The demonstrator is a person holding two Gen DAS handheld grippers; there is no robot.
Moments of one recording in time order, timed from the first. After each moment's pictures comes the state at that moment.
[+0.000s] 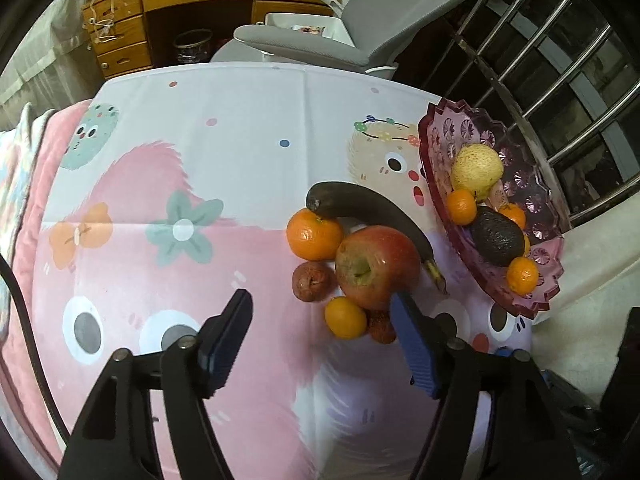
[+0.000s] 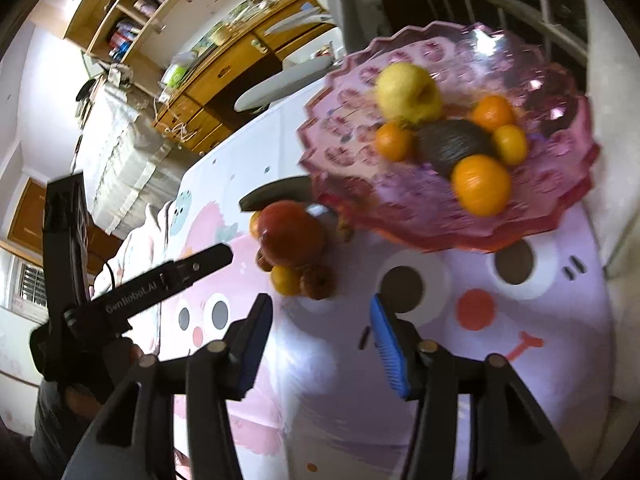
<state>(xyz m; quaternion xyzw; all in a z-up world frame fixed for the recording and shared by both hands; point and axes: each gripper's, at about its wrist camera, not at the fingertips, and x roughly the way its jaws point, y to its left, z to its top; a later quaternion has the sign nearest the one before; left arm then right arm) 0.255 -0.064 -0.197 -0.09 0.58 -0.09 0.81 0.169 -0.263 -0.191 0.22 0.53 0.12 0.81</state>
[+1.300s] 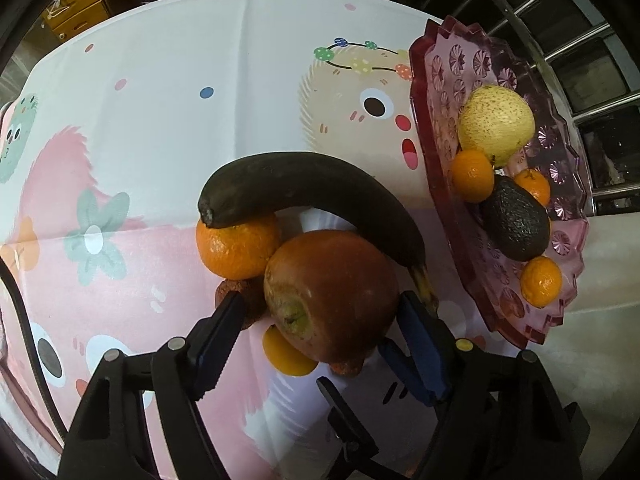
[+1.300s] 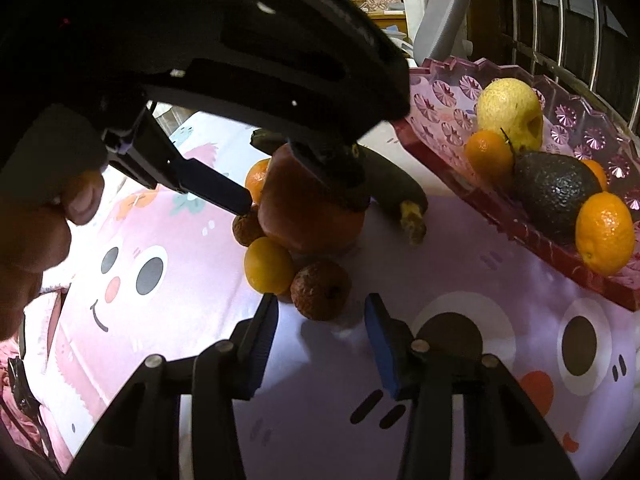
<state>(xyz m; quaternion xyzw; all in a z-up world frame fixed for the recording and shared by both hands) 0.314 -0.127 -0.255 -0.06 0.69 -0.11 0.72 0.179 -0.195 -0.261 0.03 0.46 0.16 0.87</state>
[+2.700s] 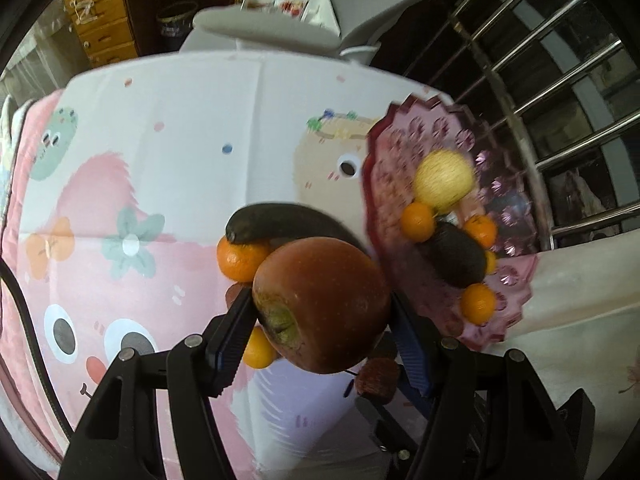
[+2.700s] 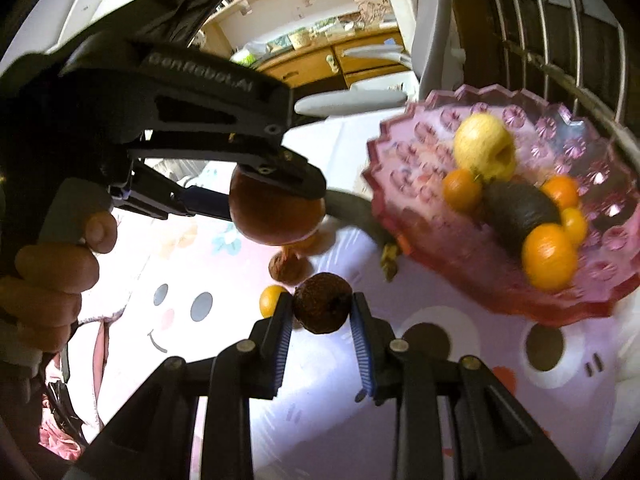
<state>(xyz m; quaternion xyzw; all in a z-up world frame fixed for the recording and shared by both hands) 0.295 -0.116 -0.171 -0.11 0.62 -0.10 0.77 0.173 -0.259 -0.190 0.09 0.43 0.19 0.88</state>
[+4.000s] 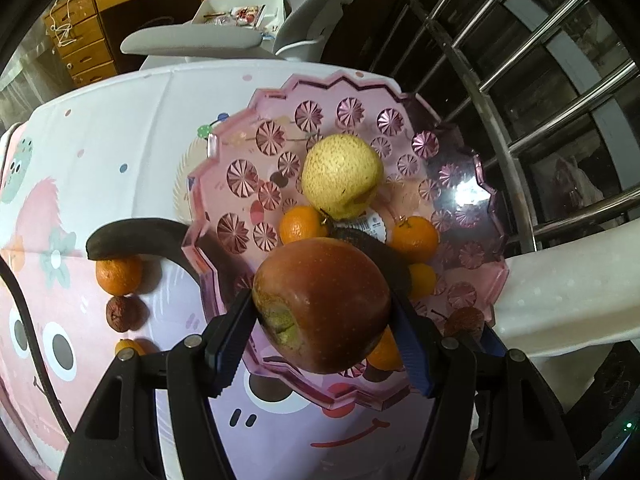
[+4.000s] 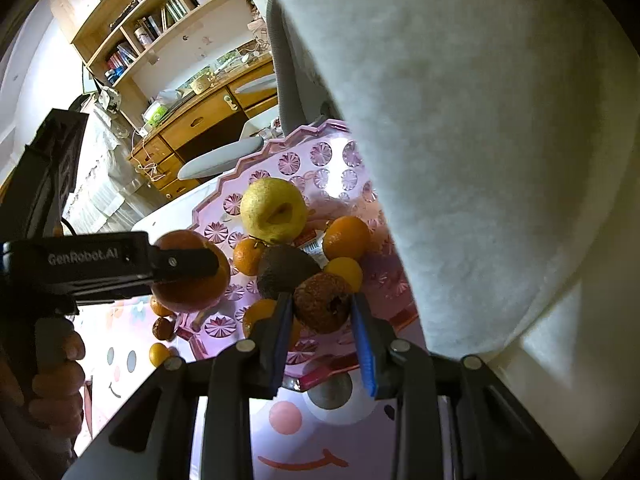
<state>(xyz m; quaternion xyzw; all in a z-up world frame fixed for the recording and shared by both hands) 0.305 -0.243 -0.185 -0.09 0.62 -0.10 0.78 0.207 -0.417 -0.187 0.16 0.45 0.07 0.88</state>
